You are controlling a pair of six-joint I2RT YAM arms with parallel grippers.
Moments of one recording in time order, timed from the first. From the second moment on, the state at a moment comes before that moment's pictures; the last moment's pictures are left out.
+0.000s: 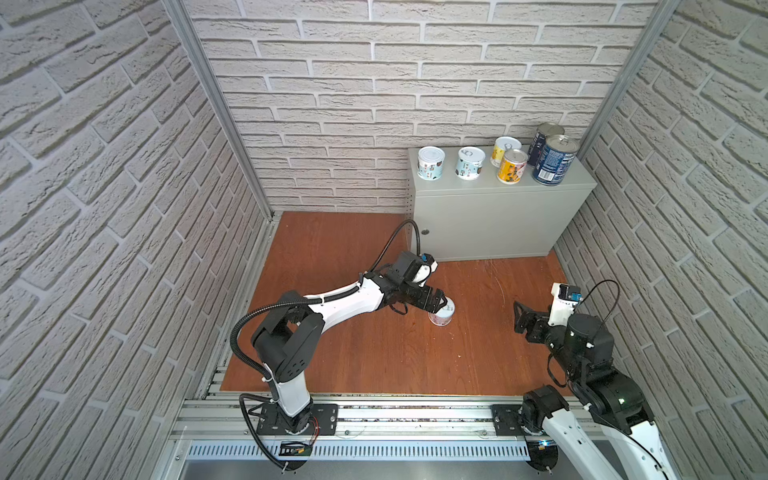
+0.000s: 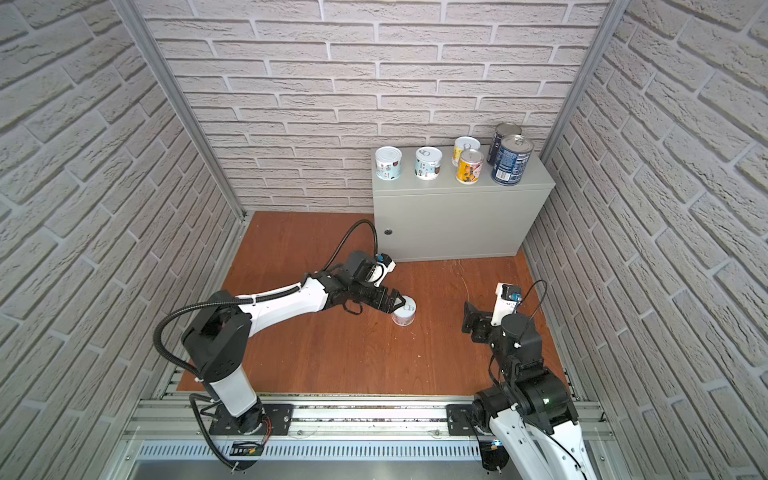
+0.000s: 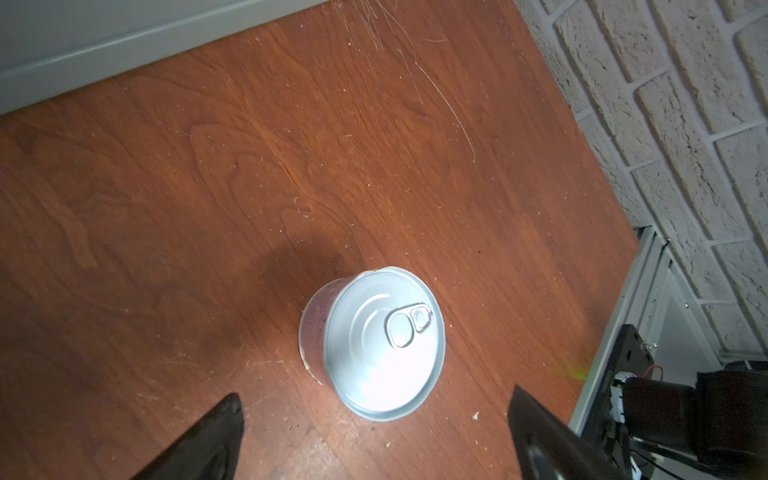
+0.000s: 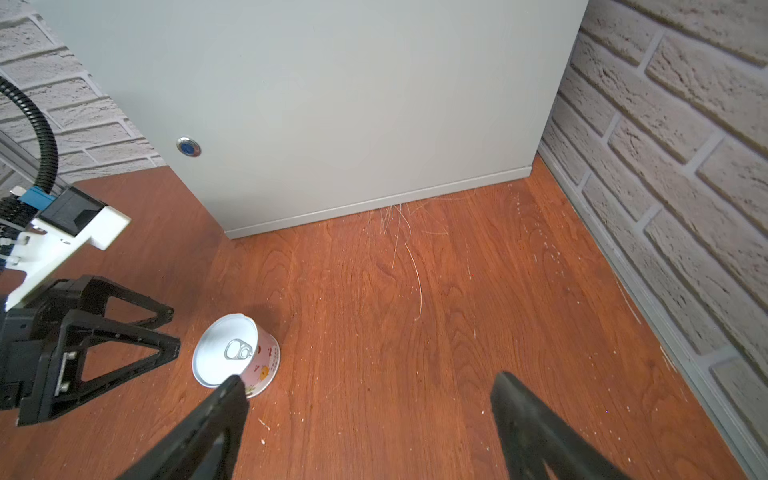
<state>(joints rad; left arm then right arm) -0.80 1.76 1.19 -0.26 0.33 -0.32 0.22 0.35 0.69 -0.80 0.24 0.32</state>
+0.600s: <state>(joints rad) -0.83 1.87 1.28 -0.29 0.33 -0.30 0.22 0.39 0.68 -0.80 0.13 0.32</state>
